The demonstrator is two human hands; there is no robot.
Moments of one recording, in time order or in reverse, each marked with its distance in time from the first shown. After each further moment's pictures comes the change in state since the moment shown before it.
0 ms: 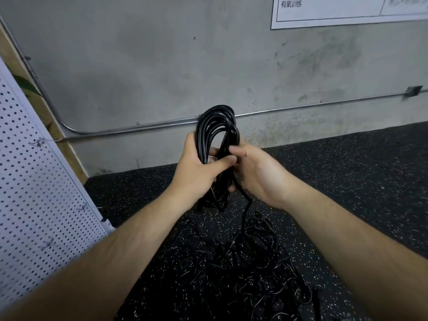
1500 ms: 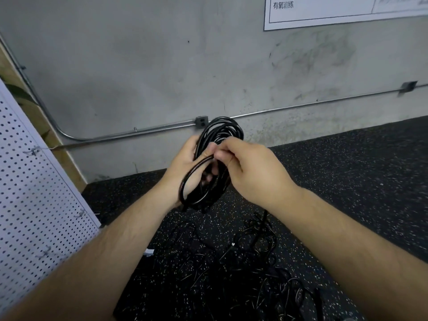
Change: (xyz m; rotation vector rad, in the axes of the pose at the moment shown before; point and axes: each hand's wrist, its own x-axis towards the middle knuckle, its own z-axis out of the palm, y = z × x) left_hand 0.018 -0.005 -0.012 0.121 -0.144 -0.059; right_hand -0.018 -0.016 0.004 -1.087 0.329 -0.441
